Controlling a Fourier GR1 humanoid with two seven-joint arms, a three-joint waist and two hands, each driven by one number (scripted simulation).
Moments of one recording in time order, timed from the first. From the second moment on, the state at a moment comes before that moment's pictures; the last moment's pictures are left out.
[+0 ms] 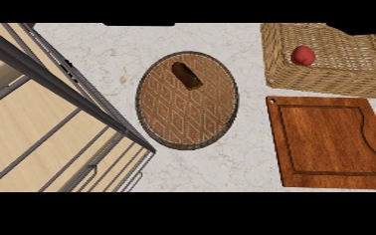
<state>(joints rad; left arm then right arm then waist) -0.23 0.27 0.20 -1.38 0.05 -0.11 0.23 -0.86 -0.47 -0.43 -0.92 0.55 -0.10 -0.01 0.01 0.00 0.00</state>
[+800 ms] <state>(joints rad) -0.21 0.25 0.20 -1.40 0.03 -0.08 0.22 -0.80 -0.78 -0.80 -0.72 0.19 0.11 -0.01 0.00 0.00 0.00</state>
